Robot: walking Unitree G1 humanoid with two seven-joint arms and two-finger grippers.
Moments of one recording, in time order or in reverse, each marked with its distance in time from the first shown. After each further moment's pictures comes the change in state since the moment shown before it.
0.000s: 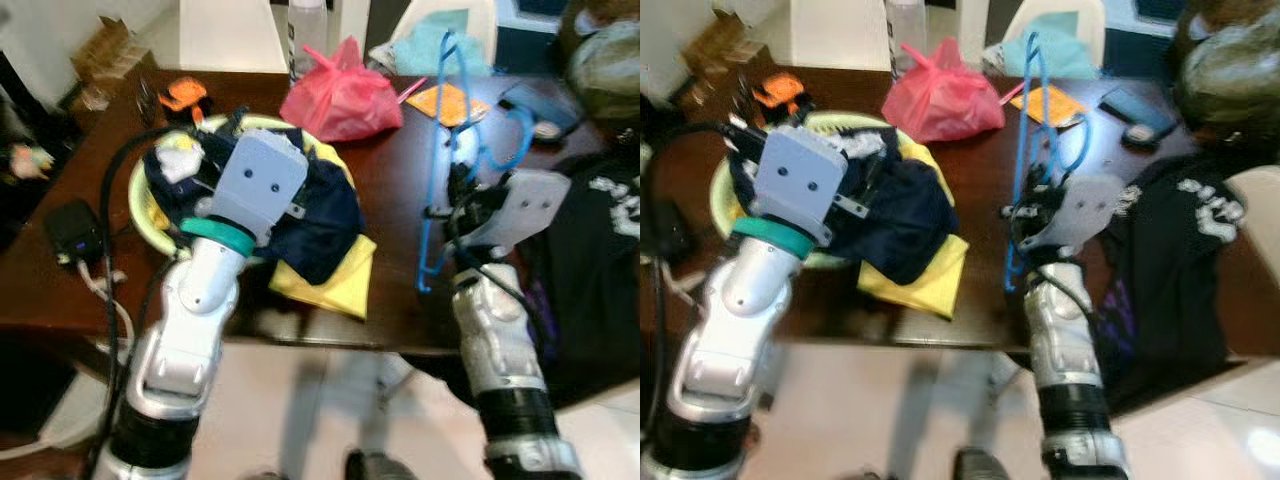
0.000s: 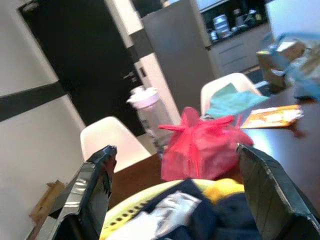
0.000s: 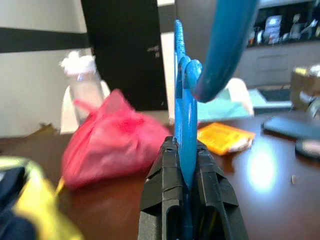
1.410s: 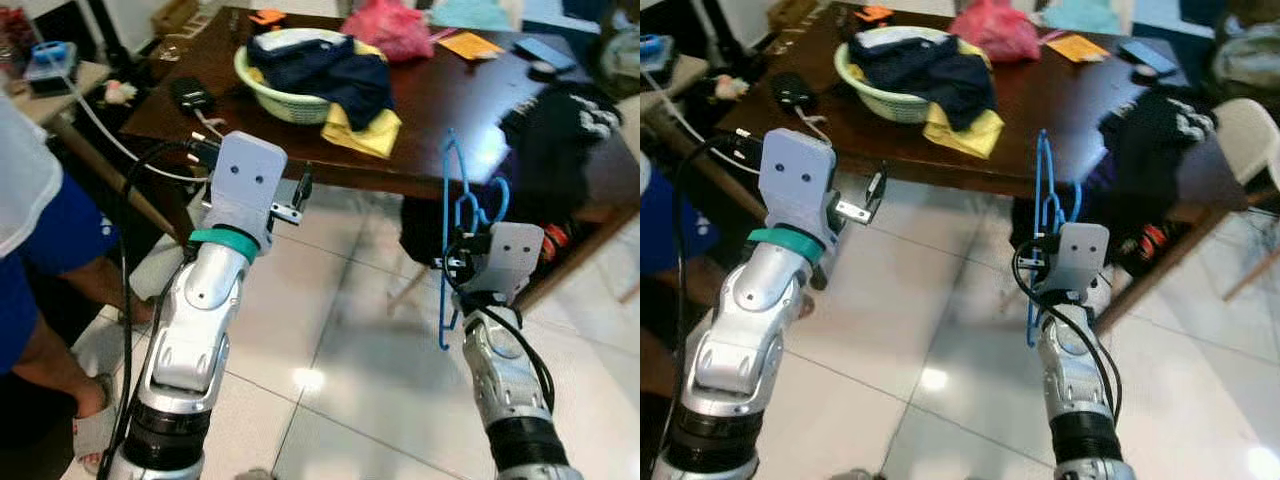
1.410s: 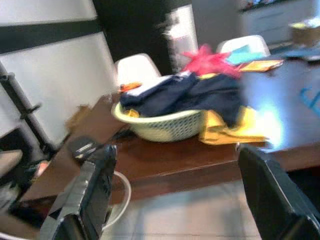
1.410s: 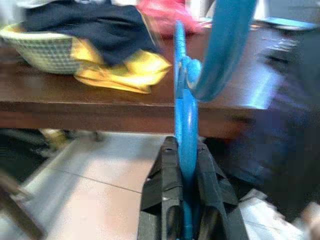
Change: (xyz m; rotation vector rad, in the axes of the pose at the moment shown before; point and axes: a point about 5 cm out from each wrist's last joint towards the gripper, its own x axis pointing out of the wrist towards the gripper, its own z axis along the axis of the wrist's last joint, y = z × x) left arm -0.004 0.004 -0.031 -0.139 0.172 0.052; right arm -0.039 -0.001 -0.061 -0.049 0.283 0.003
